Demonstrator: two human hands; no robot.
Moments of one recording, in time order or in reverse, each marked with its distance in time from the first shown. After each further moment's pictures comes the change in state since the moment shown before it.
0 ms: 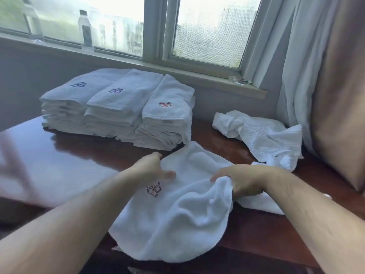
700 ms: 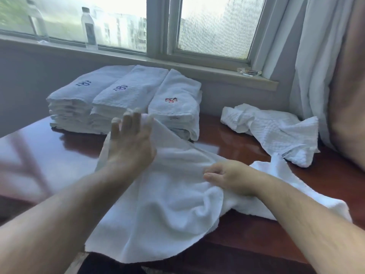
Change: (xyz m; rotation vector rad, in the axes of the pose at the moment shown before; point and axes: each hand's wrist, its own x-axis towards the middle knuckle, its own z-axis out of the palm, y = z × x) left_hand -0.014 -0.010 -0.050 0.770 0.727 0.179; right_hand 0.031 -0.026 0.023 0.350 0.282 0.038
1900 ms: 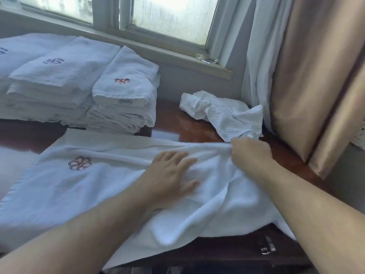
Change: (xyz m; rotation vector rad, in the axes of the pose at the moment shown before) left_hand -0.056 0.154 0.017 -0.624 -0.298 0.587; right_hand -0.041 0.093 -0.048 -0.706 0.323 0.570
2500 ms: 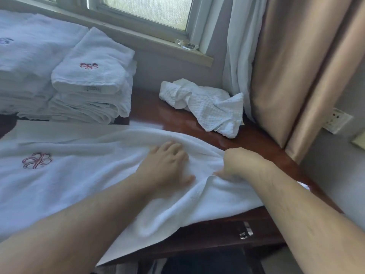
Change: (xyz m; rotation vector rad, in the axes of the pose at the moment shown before) left_hand 0.035 0.039 0.014 0.054 -0.152 -0.095; right_hand -0.032 0.018 0.006 0.013 -0.463 0.084
